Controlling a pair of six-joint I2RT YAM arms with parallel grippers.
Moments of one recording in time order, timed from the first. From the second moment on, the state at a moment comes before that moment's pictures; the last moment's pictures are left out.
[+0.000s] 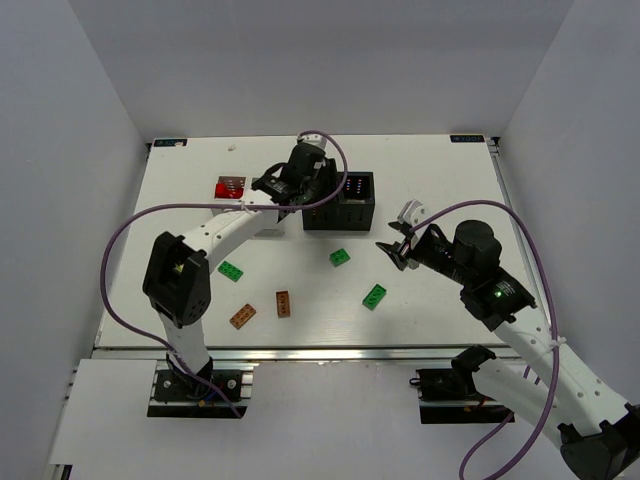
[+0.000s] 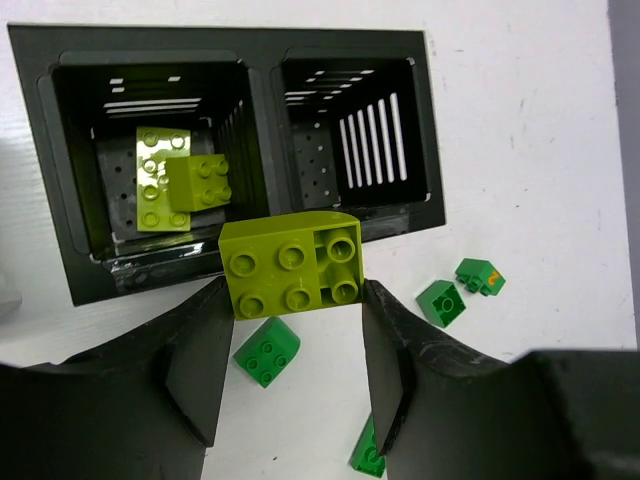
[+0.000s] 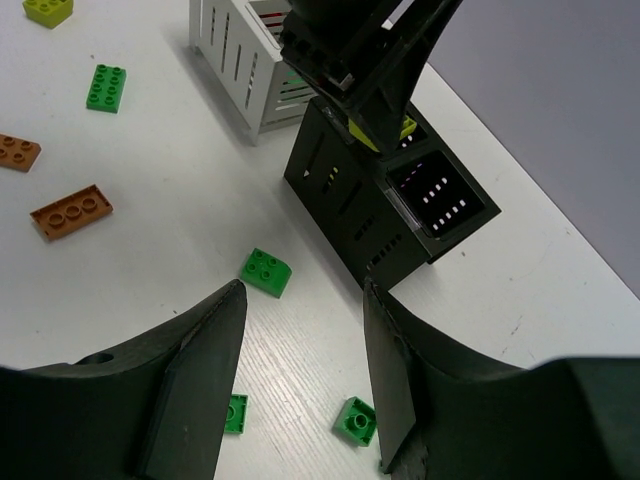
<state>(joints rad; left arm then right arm) -0.64 1.82 1.56 -0.37 -0.09 -0.57 0.57 0.76 0.75 -0.16 -0.35 -0.37</state>
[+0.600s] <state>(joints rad) -0.64 1.88 1.65 -0.38 -0.06 -0.50 0.57 0.76 0.74 -0.15 -0.33 -0.37</state>
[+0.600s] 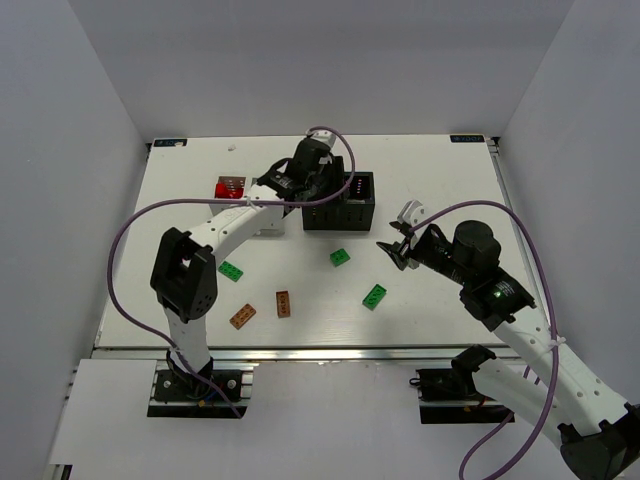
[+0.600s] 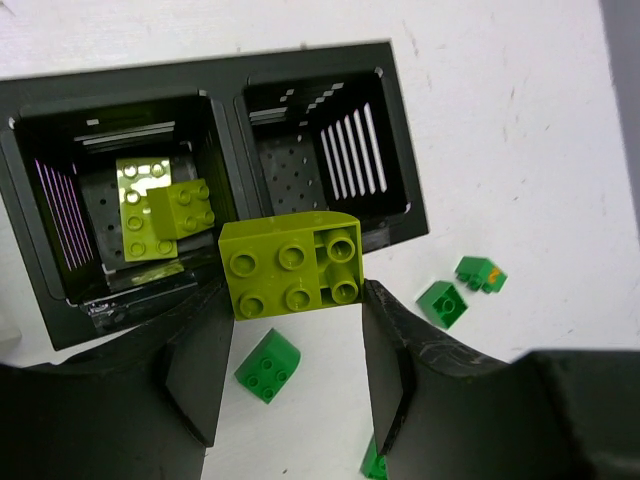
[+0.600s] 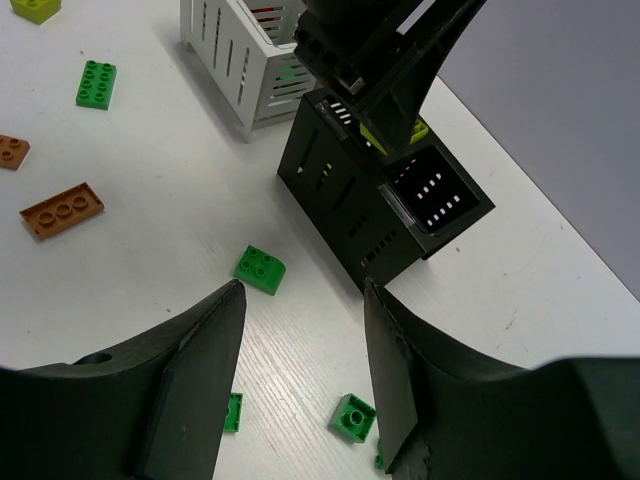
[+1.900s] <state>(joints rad) -0.64 1.87 1.60 -0.35 -0.02 -0.45 0.57 0.77 0.74 -0.15 -0.33 -0.38</state>
